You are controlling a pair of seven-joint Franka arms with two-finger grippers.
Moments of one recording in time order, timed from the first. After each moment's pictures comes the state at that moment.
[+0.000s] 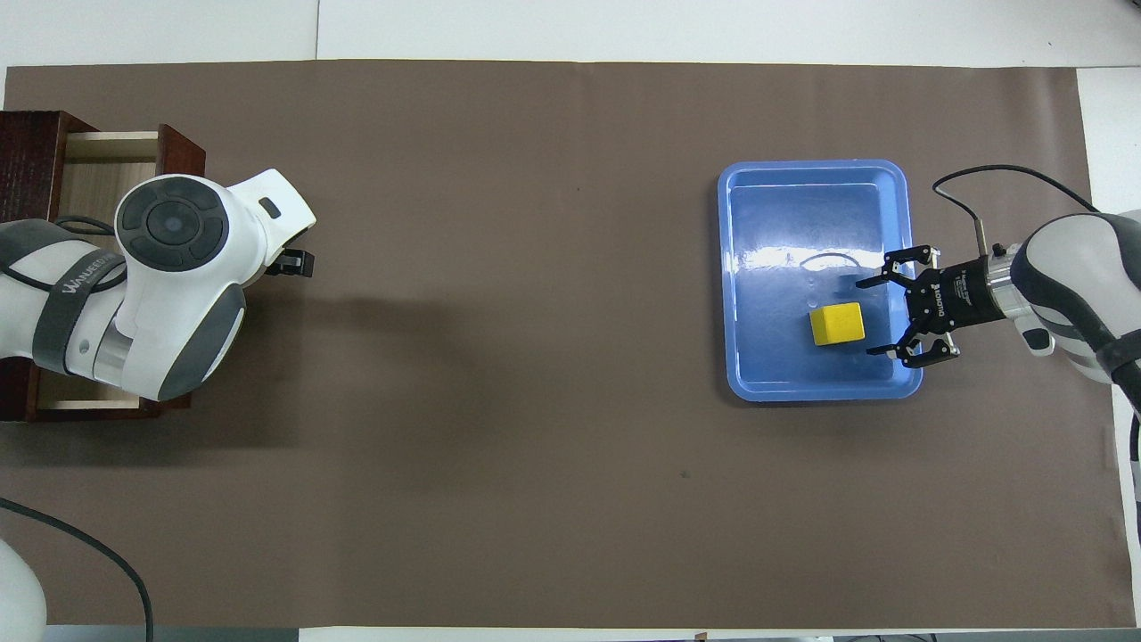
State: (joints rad) left arm -0.16 0.17 -0.08 -1.98 0.46 2.20 -0.31; right arm -0.24 0.34 0.01 -2.00 0.63 1.96 1.00
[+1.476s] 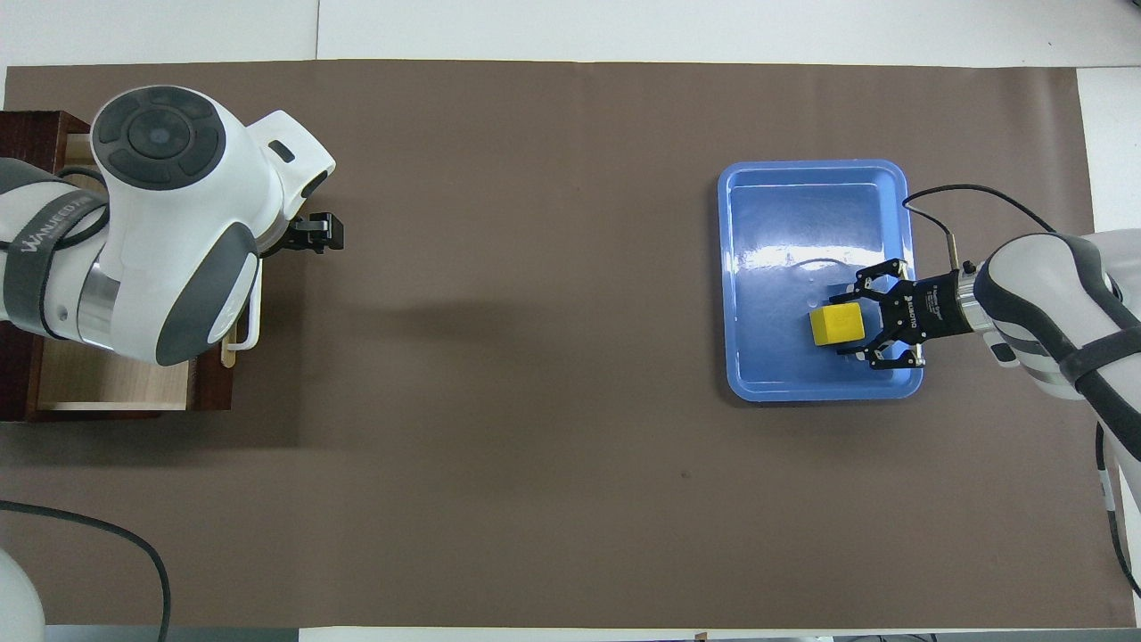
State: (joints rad) left arm -0.25 0.20 -0.08 -1.70 0.29 1.88 -0.38; right arm -0.20 0.32 0.02 -2.08 0.70 2.05 0.91
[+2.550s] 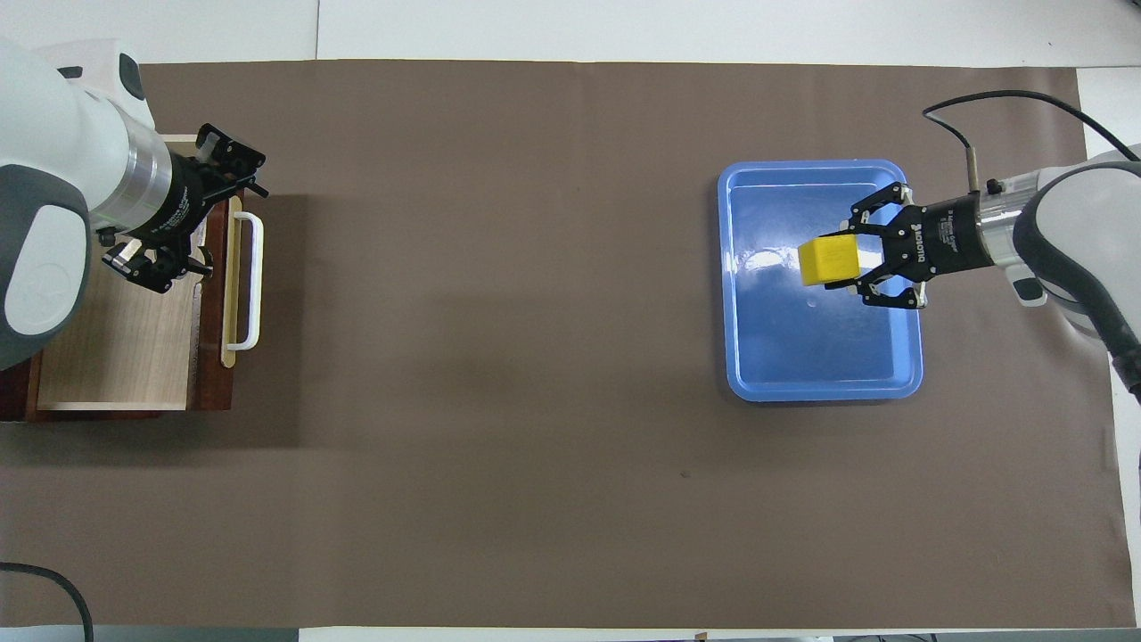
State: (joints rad) left arm -0.18 0.12 -0.06 -1.58 0.04 1.75 -1.21; right arm -0.09 0.24 0.03 -1.85 0.70 1.92 1.09
